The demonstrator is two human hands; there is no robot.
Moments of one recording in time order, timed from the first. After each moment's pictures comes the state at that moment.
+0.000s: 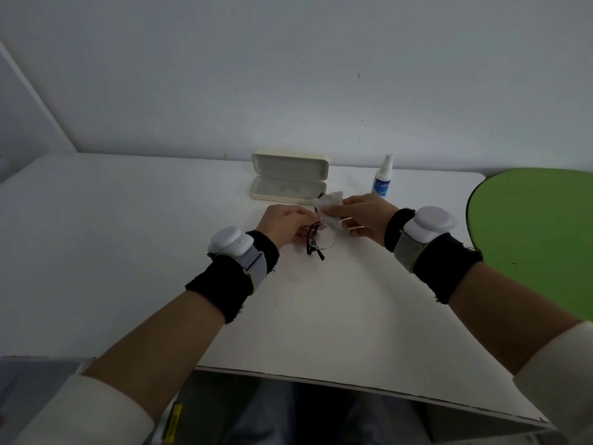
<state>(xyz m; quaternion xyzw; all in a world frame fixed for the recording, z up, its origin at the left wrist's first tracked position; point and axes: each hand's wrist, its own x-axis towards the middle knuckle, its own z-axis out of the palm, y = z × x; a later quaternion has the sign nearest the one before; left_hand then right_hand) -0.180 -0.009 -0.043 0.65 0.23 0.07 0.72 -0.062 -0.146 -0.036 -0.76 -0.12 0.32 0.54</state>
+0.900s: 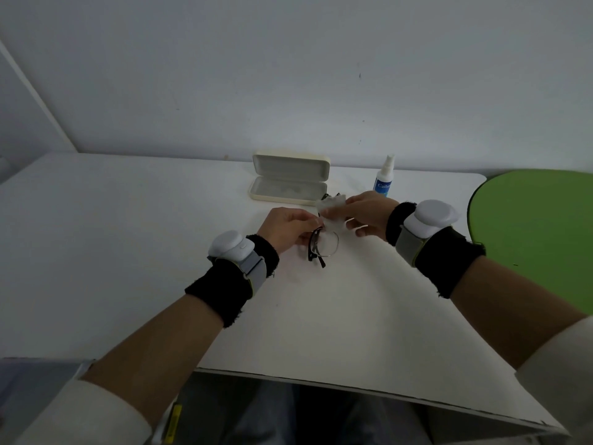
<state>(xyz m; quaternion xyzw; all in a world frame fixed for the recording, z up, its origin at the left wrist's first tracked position) -0.182 -0.007 -0.050 0.70 0.19 0.08 0.68 -0.056 -0.143 -0.030 -0.81 -0.14 0.33 0.46</state>
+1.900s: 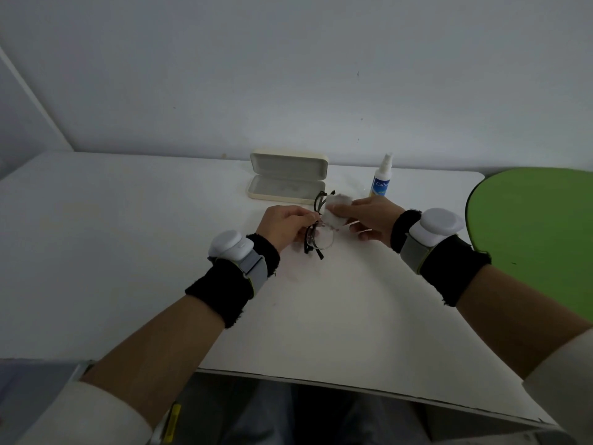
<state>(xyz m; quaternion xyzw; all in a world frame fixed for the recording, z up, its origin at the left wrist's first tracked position) -0.177 -0.007 -0.054 0.68 0.21 0.11 0.69 -0.057 -0.155 -0.040 -0.80 -0.13 0.31 0.50</state>
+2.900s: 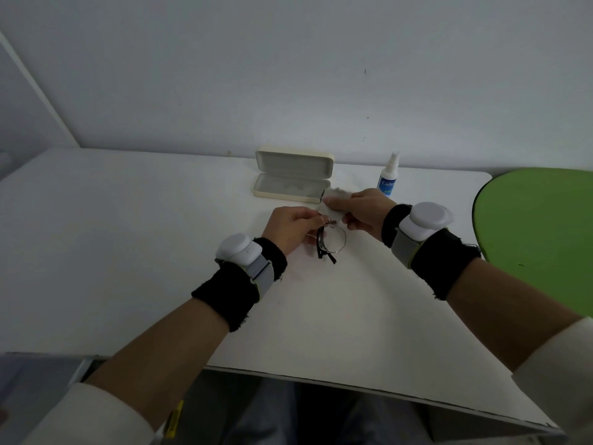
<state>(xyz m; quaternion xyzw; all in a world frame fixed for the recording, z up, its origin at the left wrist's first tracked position) -0.182 -0.013 -0.057 0.68 0.20 0.12 0.70 -0.060 -0.131 -0.038 -0.78 -0.11 0.29 0.55</state>
